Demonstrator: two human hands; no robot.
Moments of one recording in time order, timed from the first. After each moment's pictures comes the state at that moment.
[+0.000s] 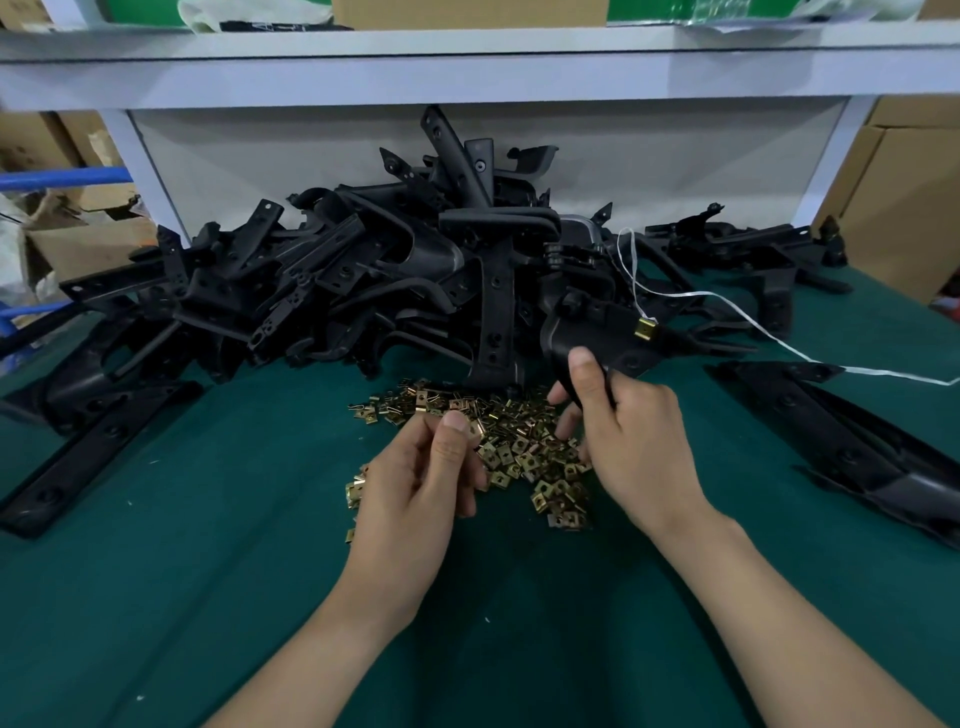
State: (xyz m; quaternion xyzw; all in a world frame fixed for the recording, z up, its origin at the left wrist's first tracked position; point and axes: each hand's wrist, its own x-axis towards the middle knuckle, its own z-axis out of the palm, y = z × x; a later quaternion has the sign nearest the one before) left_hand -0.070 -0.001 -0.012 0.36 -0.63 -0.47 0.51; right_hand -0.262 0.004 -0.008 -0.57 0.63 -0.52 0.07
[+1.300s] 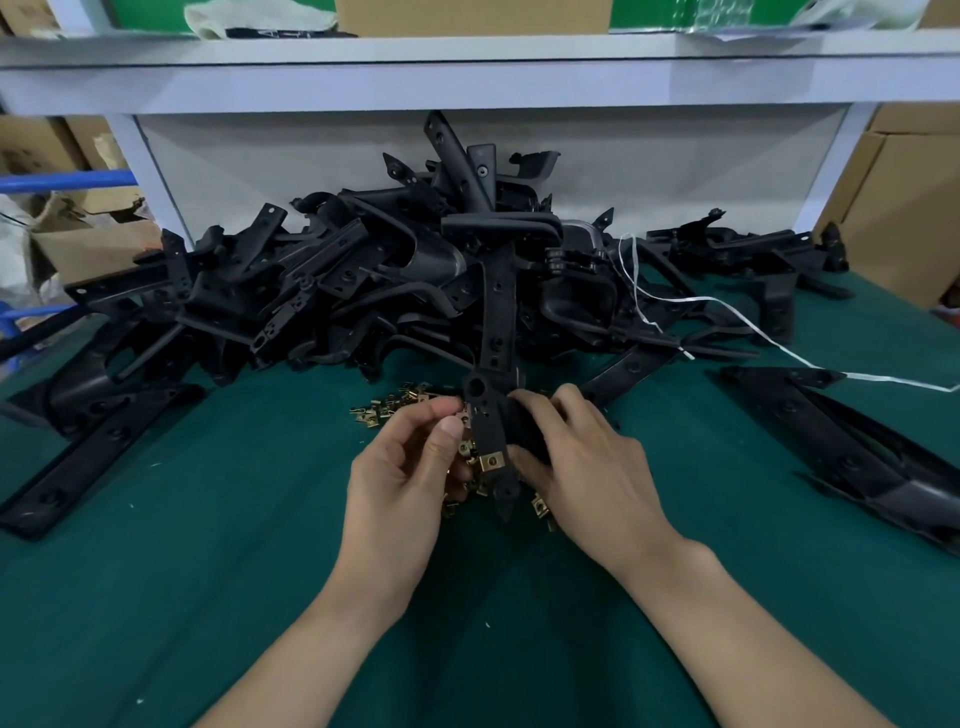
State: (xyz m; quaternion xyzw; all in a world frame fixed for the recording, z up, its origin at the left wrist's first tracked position) left_hand -0.068 -0.010 -0.013 0.36 -0.55 -0.51 0.55; right_hand -0.238 0.011 -0.020 -0.69 0.68 -0.23 -0.11
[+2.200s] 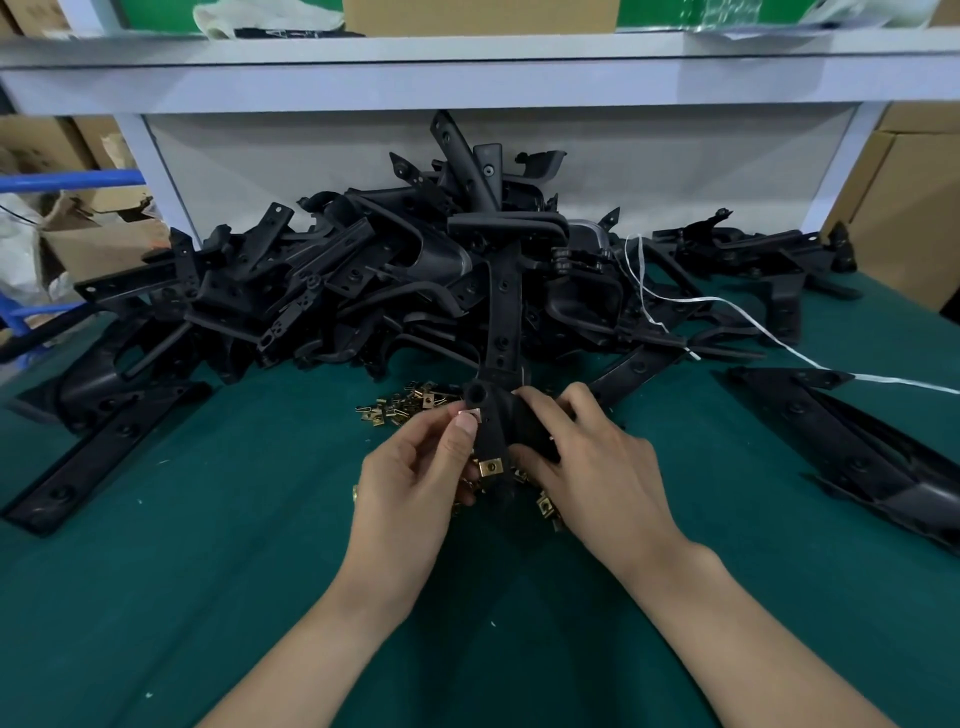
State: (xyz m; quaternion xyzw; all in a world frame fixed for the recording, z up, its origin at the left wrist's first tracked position) left_hand -0.068 -0.006 -0.009 0.39 -0.55 -0.52 0.53; right_hand -0.233 0.014 -0.015 -0.67 0.69 -0.24 -0.12
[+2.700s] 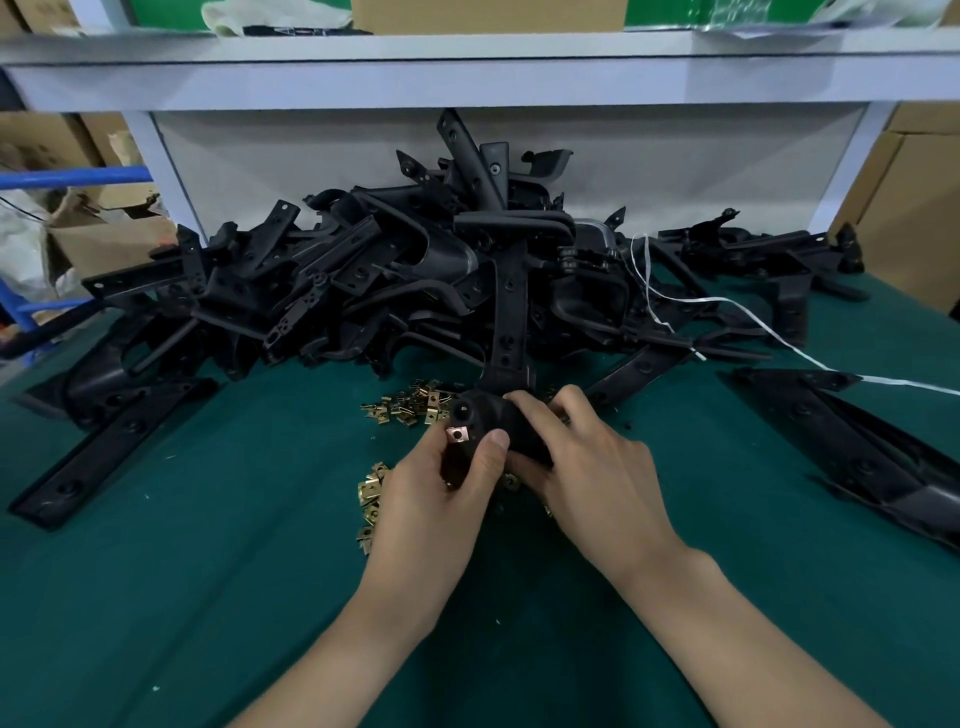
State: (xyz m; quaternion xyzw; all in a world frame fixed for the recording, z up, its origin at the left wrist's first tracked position) left_hand -0.072 0.004 -0.013 0.45 -0.63 -0.43 0.47; right_hand -0.223 0.016 -0.012 -0.69 0.67 -0.24 -0.15
